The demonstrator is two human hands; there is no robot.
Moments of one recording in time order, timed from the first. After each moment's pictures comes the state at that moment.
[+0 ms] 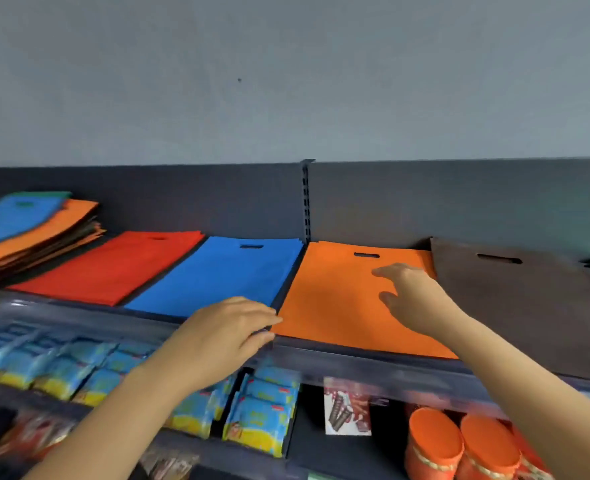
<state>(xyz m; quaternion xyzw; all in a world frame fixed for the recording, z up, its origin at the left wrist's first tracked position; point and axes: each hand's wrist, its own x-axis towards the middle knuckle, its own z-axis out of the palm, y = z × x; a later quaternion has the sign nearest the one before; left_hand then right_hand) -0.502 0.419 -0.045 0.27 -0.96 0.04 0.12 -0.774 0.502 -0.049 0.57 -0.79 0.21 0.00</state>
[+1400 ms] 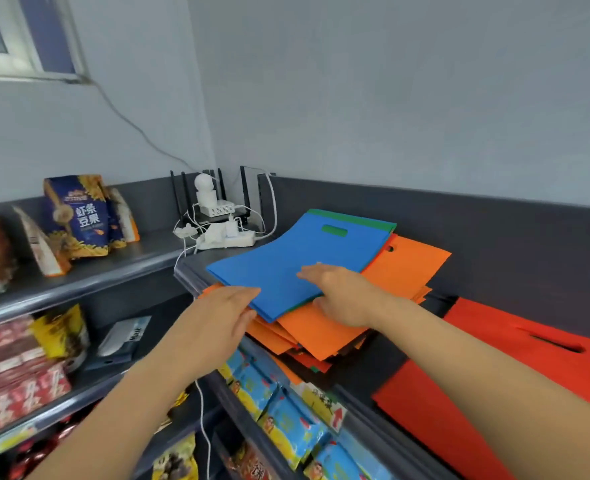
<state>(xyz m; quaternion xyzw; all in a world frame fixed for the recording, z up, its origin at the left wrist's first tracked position) 0.007 0.029 -0.019 0.60 -0.77 0.12 0.16 -0.201 -0.056 -0.005 0.89 -0.44 0.10 -0.03</state>
